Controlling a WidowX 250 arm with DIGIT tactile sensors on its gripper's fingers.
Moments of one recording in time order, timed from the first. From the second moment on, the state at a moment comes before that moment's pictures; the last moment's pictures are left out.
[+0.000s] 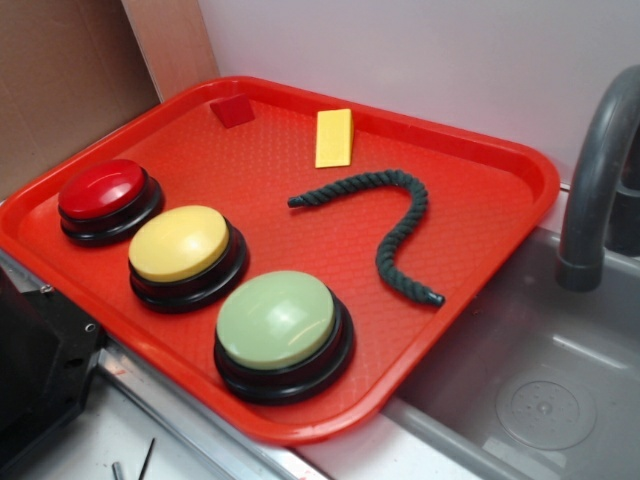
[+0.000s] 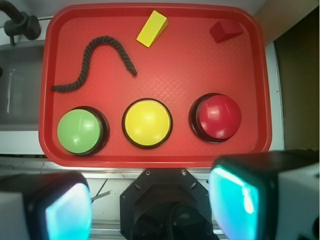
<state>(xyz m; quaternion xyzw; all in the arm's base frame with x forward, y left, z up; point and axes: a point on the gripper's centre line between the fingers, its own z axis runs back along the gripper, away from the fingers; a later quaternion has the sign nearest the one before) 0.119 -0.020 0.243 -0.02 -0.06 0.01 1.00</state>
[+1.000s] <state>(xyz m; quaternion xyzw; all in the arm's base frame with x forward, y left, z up) 0.199 -0.043 0.183 0.00 -0.01 -0.18 0.98</state>
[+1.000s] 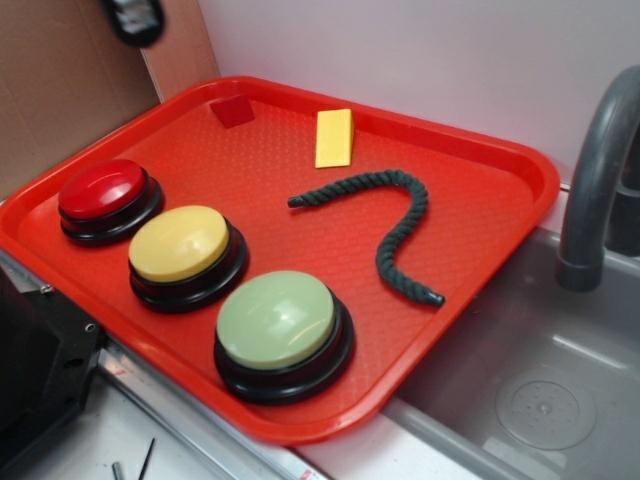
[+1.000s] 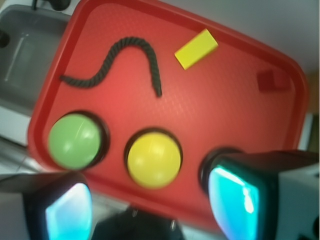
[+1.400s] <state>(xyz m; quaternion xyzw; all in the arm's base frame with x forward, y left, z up) 0.250 -0.054 0.129 0.02 -0.03 -0.21 0.98</state>
